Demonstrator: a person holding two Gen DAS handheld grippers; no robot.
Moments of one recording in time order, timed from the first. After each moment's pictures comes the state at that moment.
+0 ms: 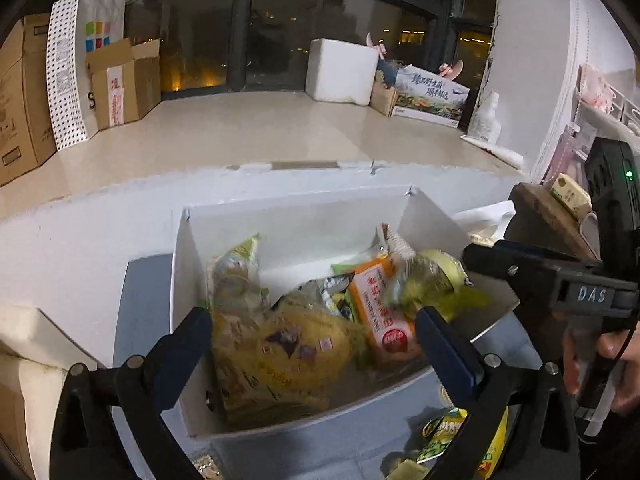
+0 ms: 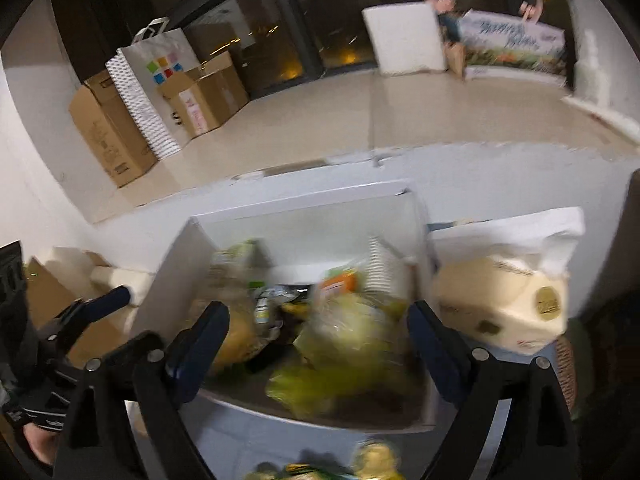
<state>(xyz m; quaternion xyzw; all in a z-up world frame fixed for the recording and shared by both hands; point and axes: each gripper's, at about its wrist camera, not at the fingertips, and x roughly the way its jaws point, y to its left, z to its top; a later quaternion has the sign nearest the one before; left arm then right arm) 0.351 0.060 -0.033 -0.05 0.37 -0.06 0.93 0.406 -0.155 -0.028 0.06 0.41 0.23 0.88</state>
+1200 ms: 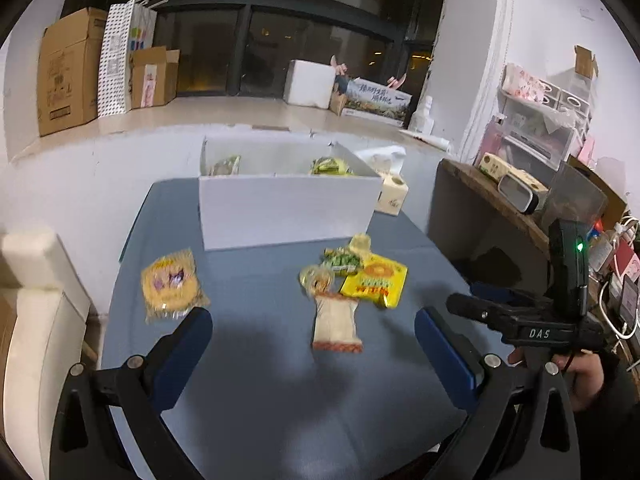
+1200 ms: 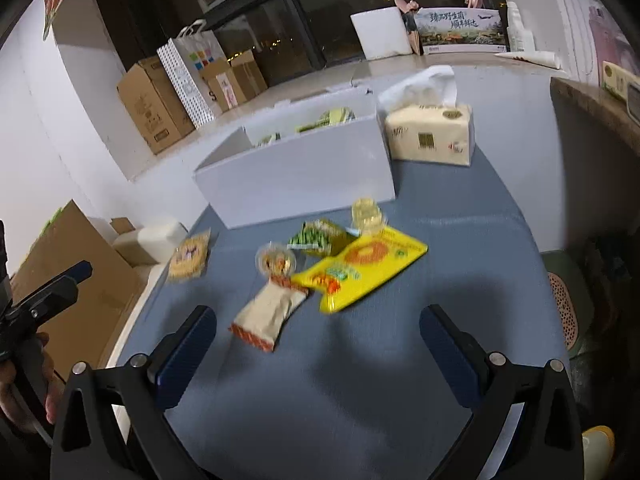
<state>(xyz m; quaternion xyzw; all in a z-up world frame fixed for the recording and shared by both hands) 0.061 0.017 -0.034 -0.08 0.33 -0.08 0.94 0.142 -0.236 -0.077 0.07 0.39 0.25 0.88</state>
